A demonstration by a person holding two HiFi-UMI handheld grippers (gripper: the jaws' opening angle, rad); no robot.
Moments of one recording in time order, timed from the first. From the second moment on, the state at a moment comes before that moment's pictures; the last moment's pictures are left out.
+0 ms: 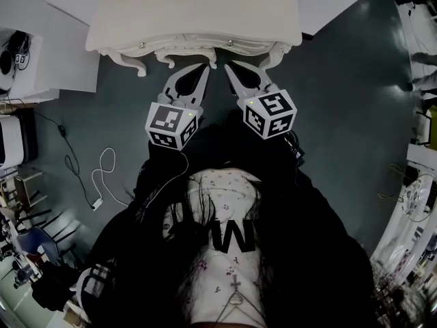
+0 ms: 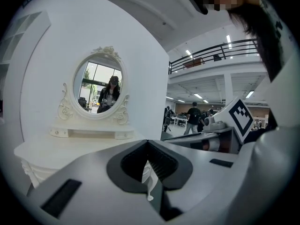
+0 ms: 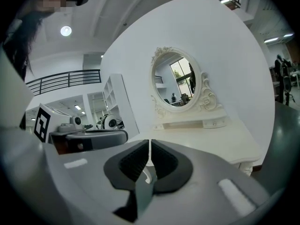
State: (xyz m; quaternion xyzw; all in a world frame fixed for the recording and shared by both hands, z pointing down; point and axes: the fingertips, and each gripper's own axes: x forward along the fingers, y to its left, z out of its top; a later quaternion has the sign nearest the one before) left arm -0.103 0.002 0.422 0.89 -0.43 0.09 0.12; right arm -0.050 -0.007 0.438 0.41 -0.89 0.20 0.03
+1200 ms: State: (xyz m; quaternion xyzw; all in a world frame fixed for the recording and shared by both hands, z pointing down) left arm -0.106 0.038 0.427 0.91 -0.38 0.07 0.11; right arm -0.070 0.036 0.443 0.43 -0.88 0.18 0.06
